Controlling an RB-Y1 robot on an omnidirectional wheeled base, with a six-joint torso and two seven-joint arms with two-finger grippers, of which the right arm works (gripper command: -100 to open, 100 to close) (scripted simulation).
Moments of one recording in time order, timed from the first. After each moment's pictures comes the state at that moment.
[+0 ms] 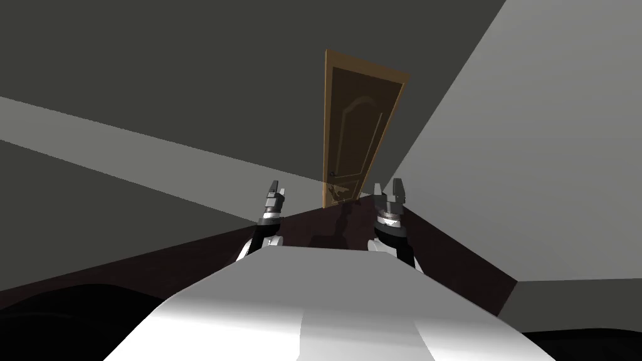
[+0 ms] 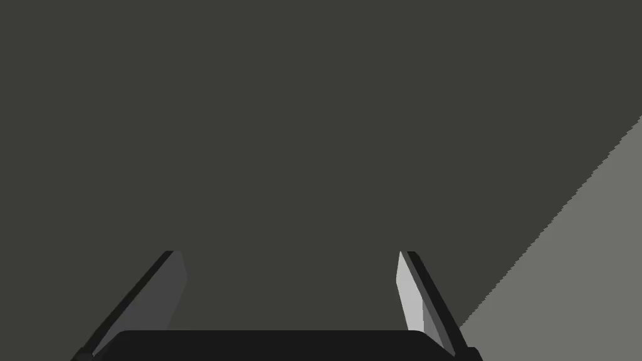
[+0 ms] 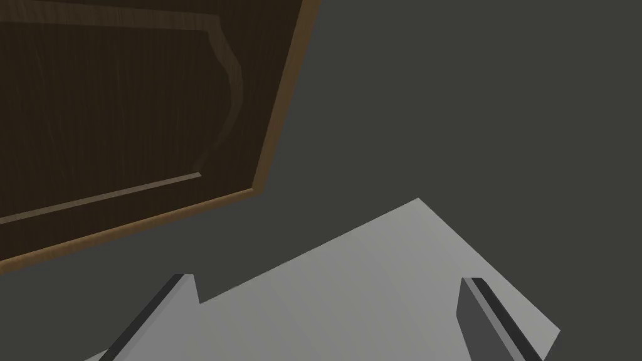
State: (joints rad) arm 0.50 -0.03 0.06 -2.26 -0.04 -0.60 0.07
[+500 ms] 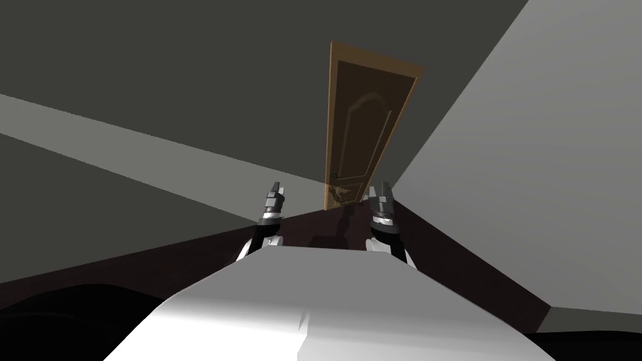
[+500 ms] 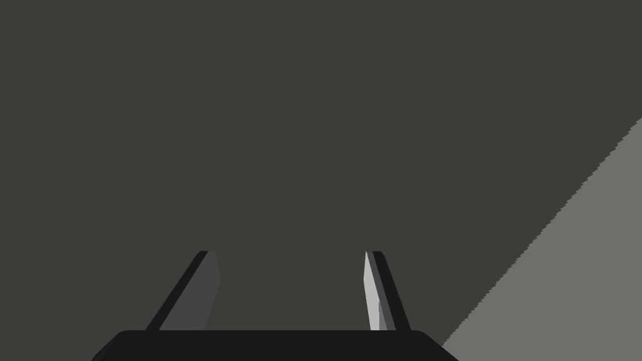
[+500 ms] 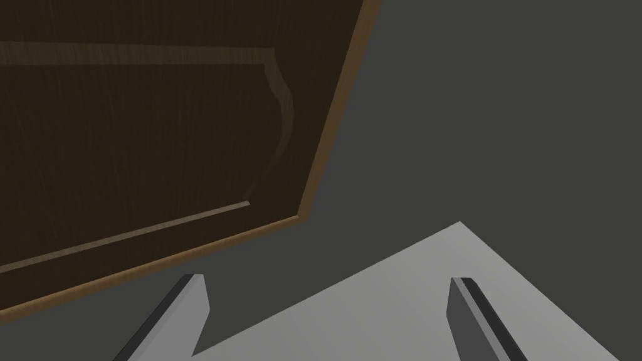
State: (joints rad) arm 0.46 -0.06 0.05 -2.14 -0.05 -0.59 0.06
